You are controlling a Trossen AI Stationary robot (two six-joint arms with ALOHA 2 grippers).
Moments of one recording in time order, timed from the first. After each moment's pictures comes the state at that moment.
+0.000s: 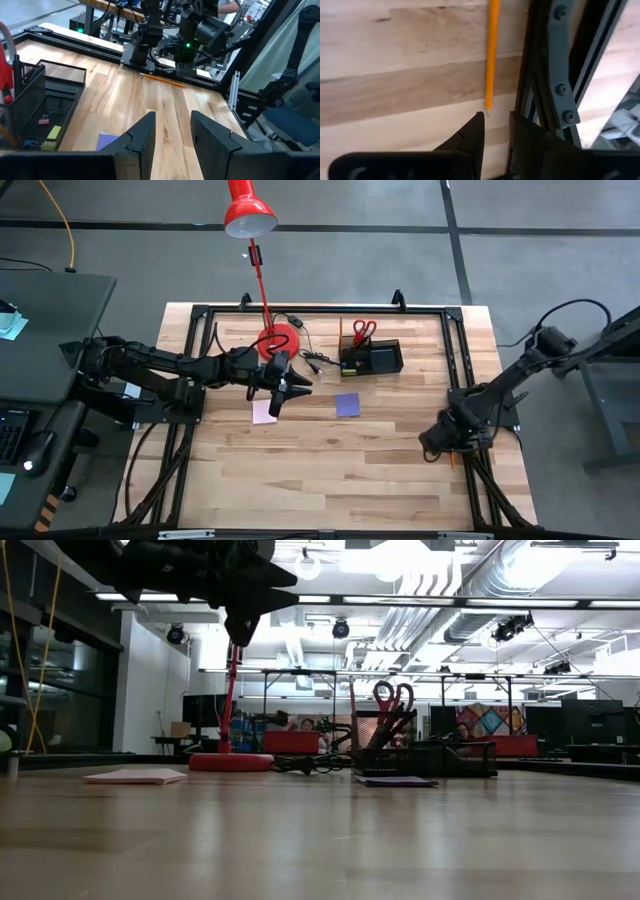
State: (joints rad) left arm 0.17 1.27 0.60 0.47 0.17 -0.29; right arm 0.65 1.18 0.64 -1.02 -0.41 2.25
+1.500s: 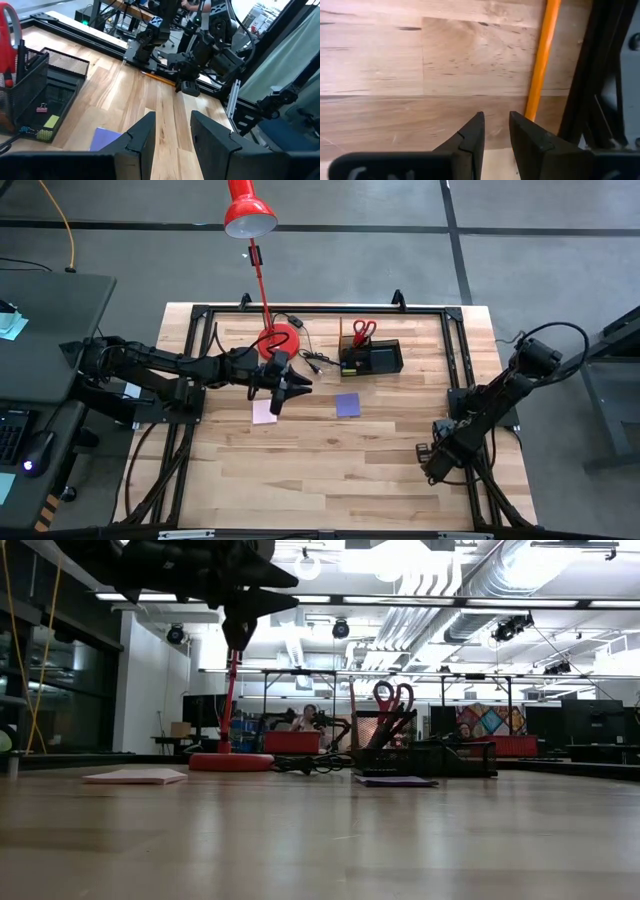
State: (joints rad) left arm 0.17 1.27 0.60 0.47 0.15 -0.40; right arm 0.86 1.45 0.66 -0.87 -0.16 2.33
